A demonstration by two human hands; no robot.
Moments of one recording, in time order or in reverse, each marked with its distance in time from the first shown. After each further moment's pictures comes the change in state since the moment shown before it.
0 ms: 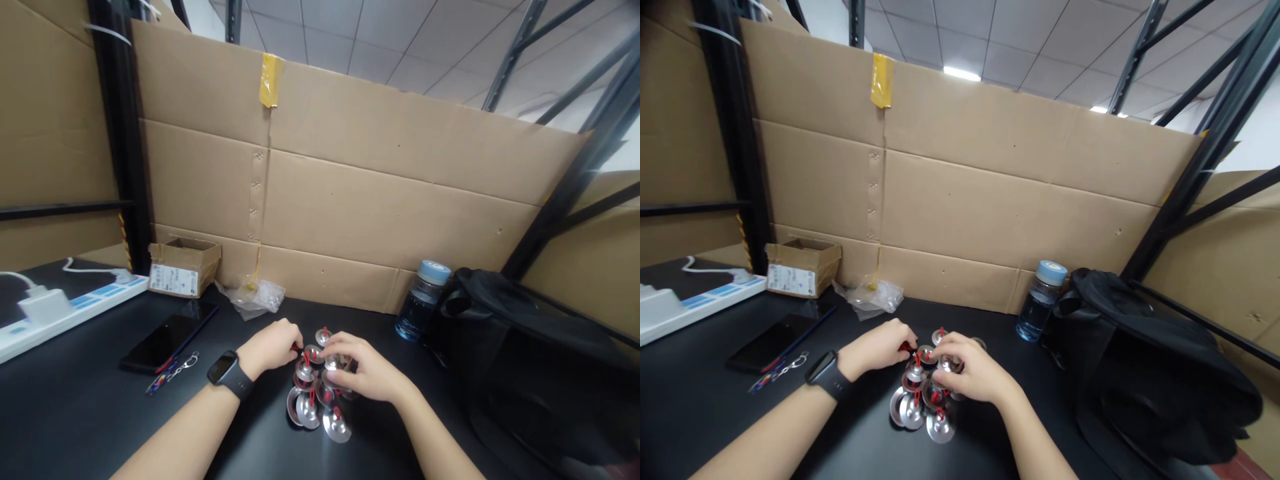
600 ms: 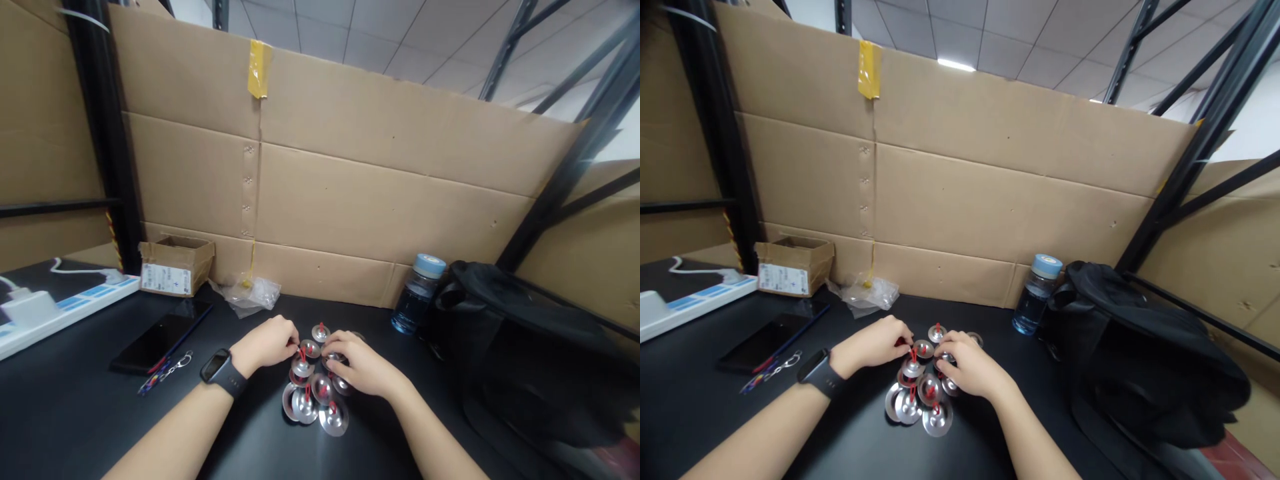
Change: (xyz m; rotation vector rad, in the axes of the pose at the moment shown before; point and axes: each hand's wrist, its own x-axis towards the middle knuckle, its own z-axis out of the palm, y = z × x) left_hand 0.001 -0.004 0.005 -0.022 0.020 0.017; right_hand -0.003 0.009 0.009 -0.207 -0.039 0.140
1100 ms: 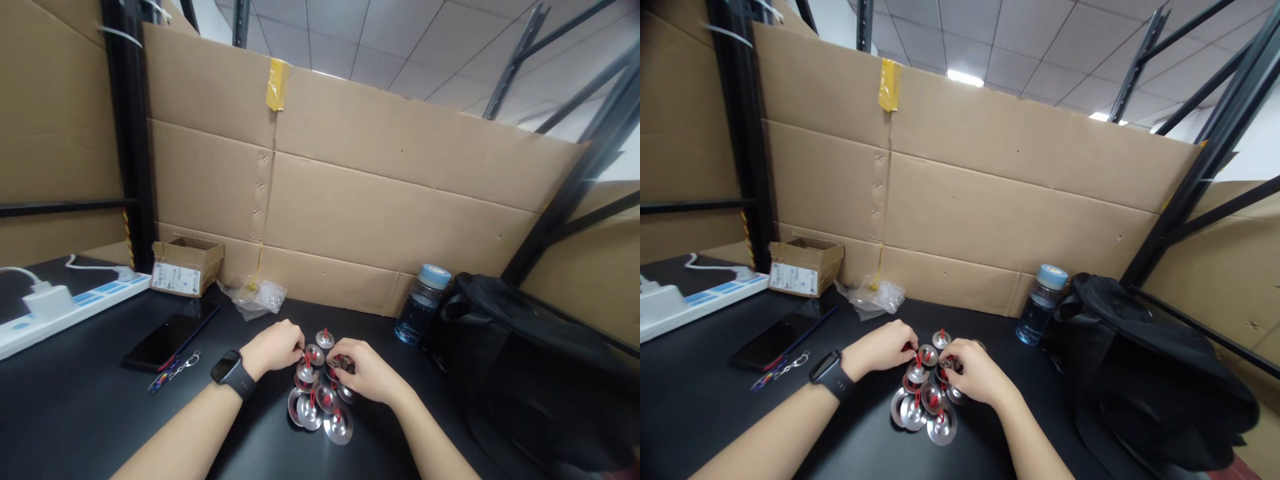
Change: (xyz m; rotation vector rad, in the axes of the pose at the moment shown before) left_hand 0.000 0.007 -0.003 0.029 0.016 -0.046; right_hand 0.003 -0.002 -0.001 0.008 0.073 -0.006
